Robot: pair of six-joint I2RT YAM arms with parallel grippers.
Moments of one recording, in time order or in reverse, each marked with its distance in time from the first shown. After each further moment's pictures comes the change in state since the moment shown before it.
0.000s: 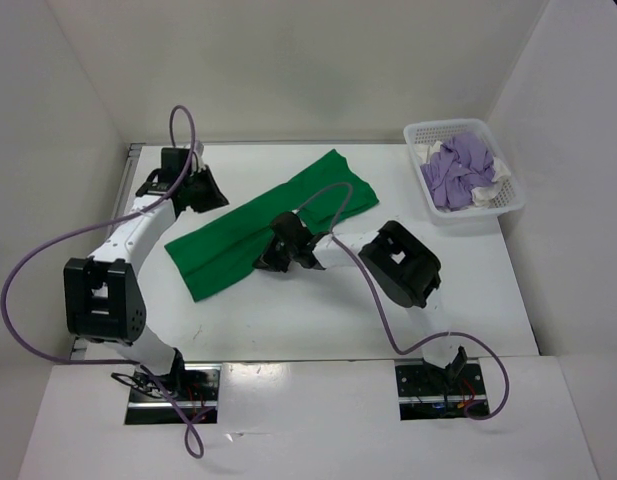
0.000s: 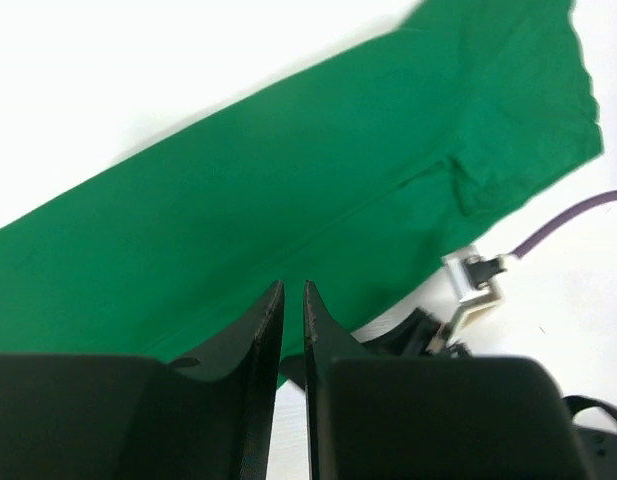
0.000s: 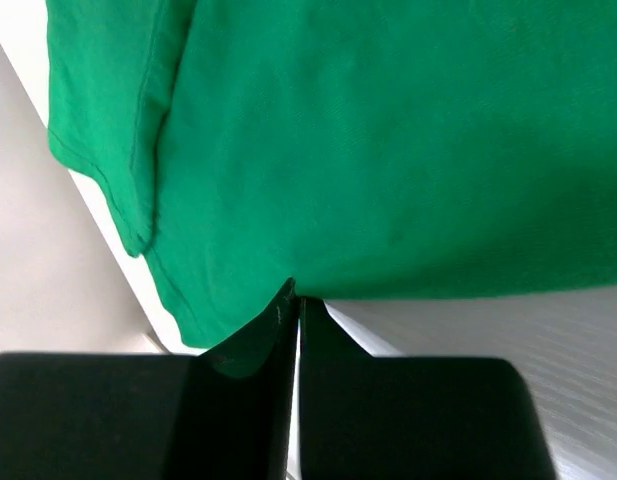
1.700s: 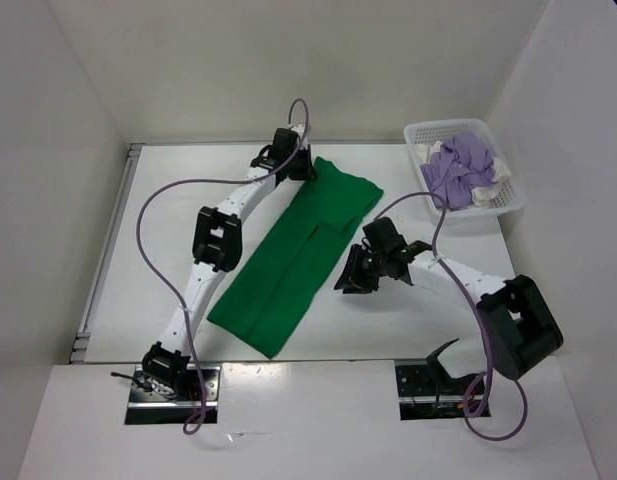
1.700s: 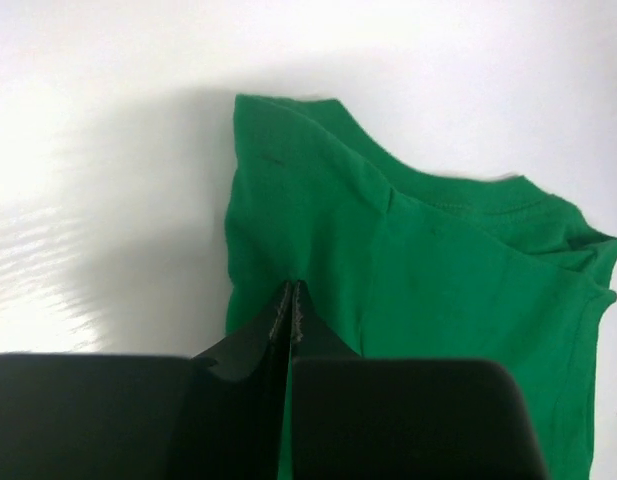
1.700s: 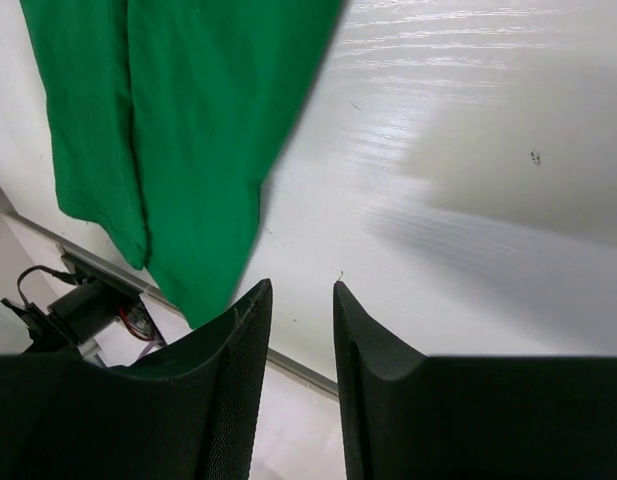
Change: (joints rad) left arm -0.312 1.228 1.360 0.028 0.048 0.108; right arm -0.316 -0.758 -0.573 -0.441 -0.202 -0.448
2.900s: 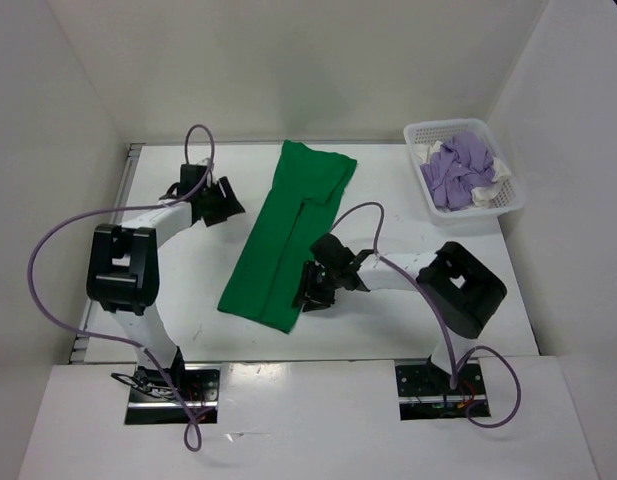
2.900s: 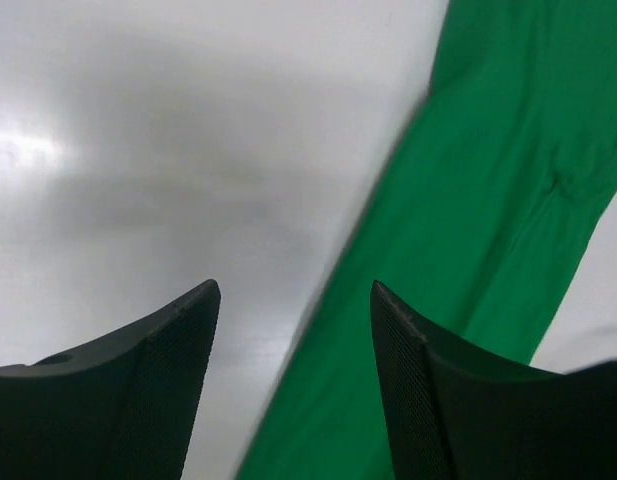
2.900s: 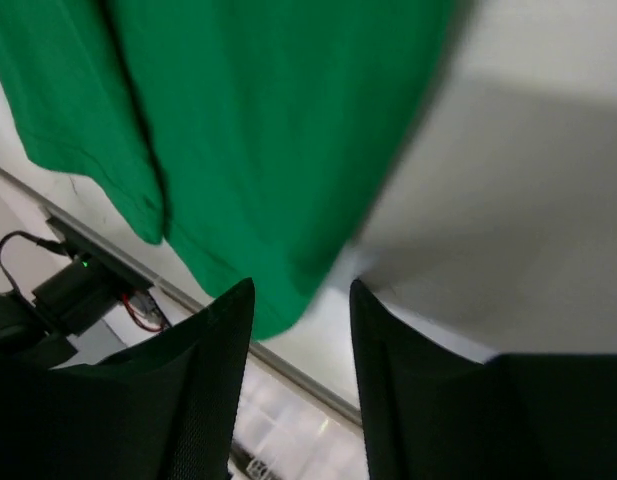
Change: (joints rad) left arm 0.288 -0.941 -1.366 0.247 -0.070 -0.165; right arm 0.285 0.312 0.095 0.219 -0.002 0.187
